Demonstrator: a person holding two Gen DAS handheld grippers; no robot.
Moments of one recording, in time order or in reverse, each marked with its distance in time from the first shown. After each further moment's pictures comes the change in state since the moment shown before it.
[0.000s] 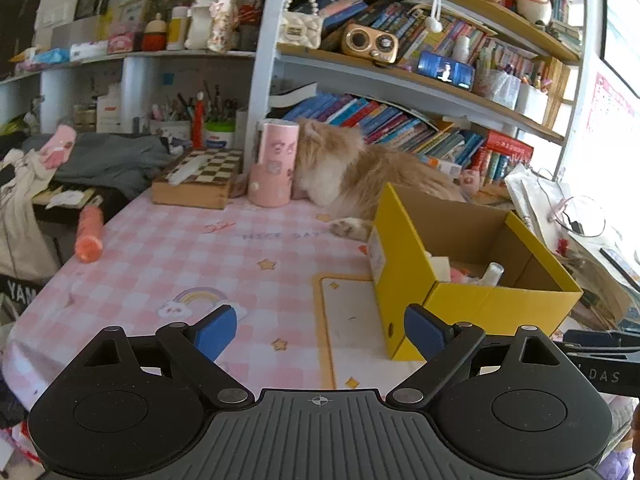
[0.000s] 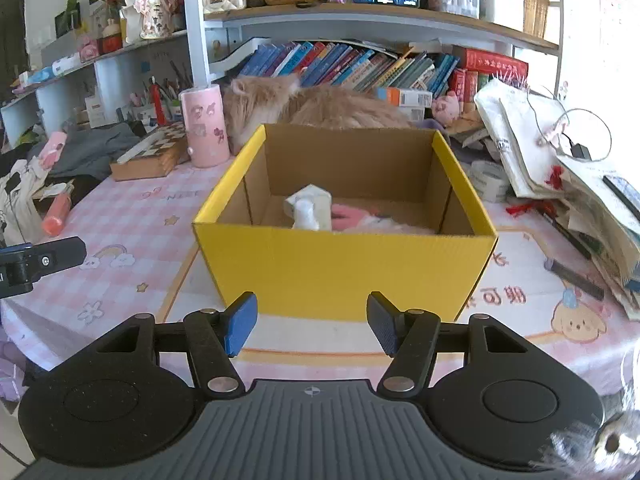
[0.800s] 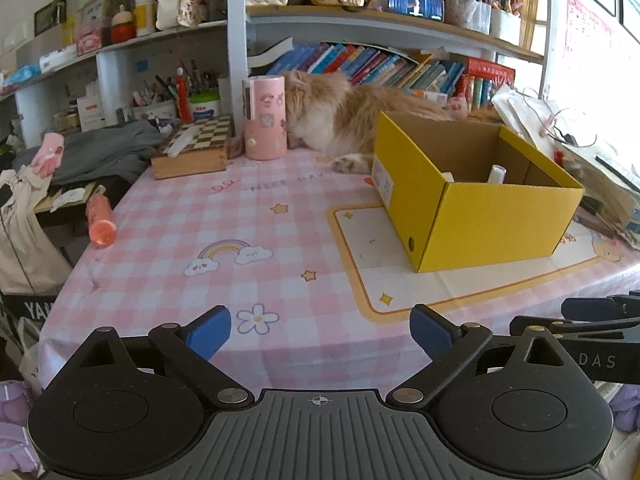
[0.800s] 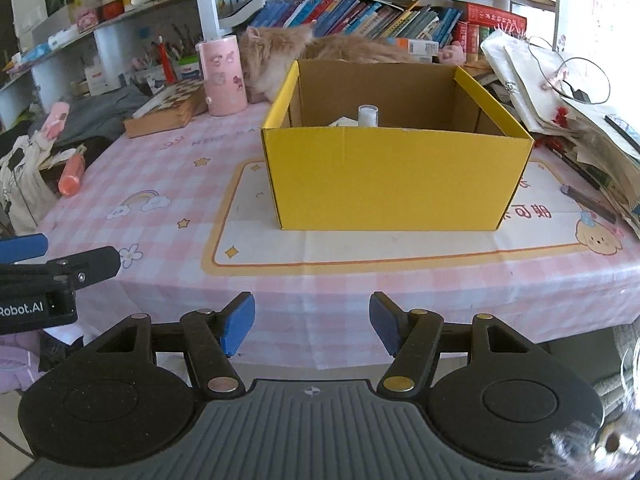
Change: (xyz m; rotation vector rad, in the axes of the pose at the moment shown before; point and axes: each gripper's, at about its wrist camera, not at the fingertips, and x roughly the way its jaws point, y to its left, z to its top) left arm -0.011 0.013 -0.027 0.192 0.139 0.000; right arm -0.008 0.062 -0.047 0.058 0.111 -0.017
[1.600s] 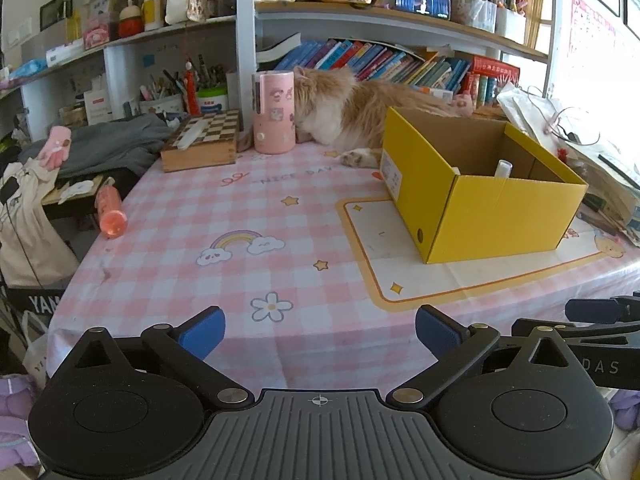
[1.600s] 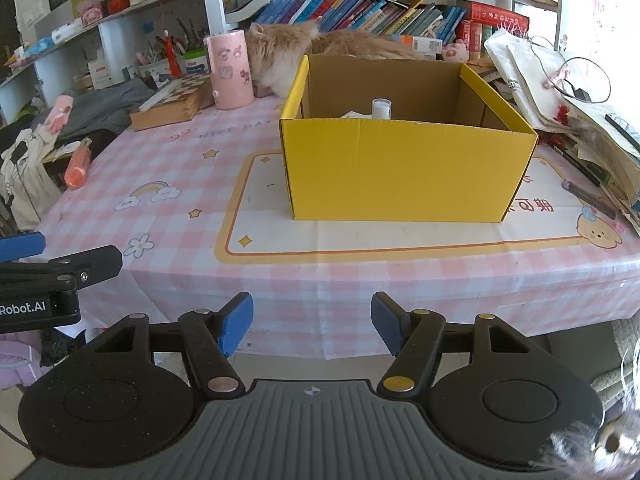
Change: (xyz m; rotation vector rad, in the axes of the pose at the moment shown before) left arm -0.006 0.010 -0.006 -0.011 0.012 0.009; right arm -0.006 0.013 -0.005 -0.011 0.013 -0.001
